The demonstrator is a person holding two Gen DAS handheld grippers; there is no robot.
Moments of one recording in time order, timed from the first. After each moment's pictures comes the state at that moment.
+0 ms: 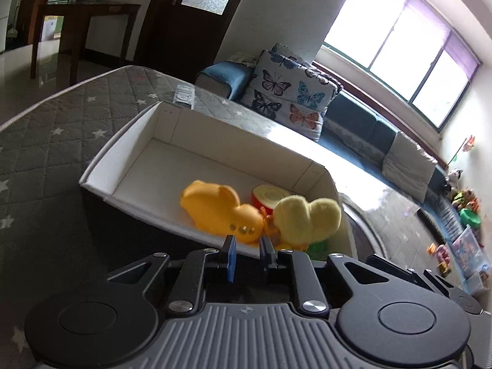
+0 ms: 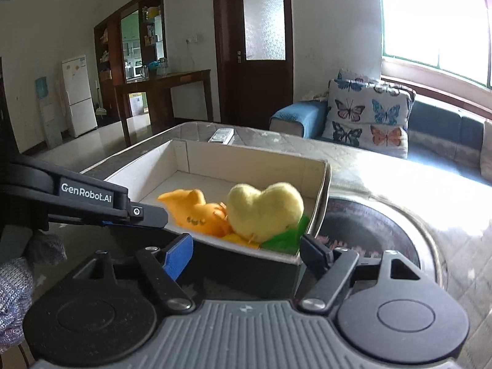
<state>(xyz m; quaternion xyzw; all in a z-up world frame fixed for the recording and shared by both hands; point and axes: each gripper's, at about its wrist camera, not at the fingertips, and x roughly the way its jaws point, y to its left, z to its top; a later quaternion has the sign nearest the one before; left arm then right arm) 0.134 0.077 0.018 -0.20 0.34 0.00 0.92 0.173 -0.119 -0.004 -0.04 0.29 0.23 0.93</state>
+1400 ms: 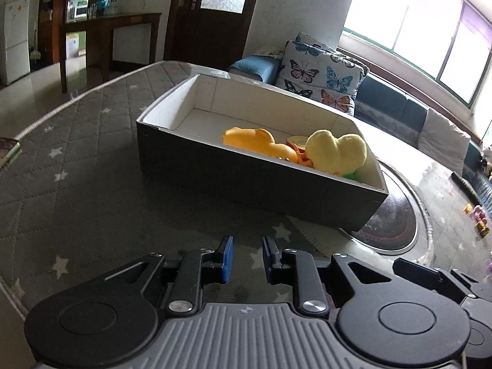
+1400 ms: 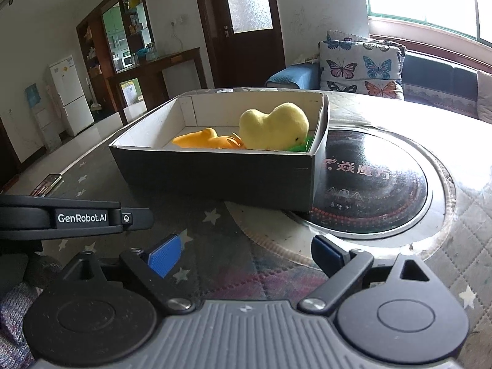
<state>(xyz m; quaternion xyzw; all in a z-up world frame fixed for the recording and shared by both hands) 0.080 0.051 -0.013 -0.13 0.36 0.07 0.92 0.121 -0.127 -0.036 0.00 0.35 0.22 0.91</state>
